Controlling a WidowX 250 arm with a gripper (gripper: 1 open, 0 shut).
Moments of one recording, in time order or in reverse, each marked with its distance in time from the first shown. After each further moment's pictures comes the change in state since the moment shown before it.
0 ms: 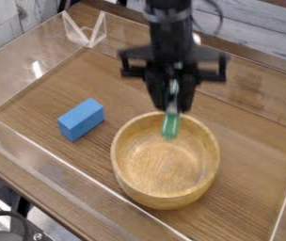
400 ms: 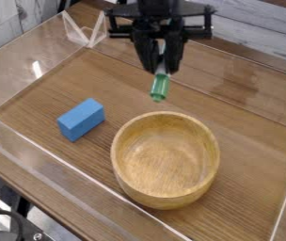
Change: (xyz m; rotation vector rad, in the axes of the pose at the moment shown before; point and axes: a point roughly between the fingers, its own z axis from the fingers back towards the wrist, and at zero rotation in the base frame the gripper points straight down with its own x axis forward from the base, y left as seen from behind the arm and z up) arm 0.026 0.014 0.025 -0.010 -0.025 -0.008
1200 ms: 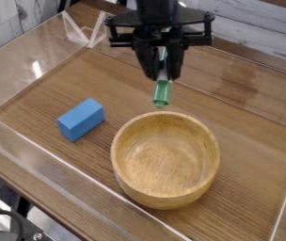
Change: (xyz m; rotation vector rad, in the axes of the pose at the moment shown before) arm -0.002 -0.004 -0.010 -0.008 -0.019 0.044
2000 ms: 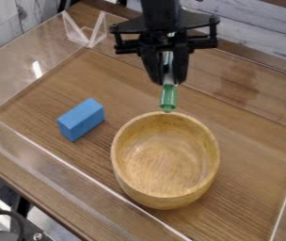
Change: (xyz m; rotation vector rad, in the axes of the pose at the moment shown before) arm -0.002 -0.006 -0.006 -0.012 -0.001 0.065
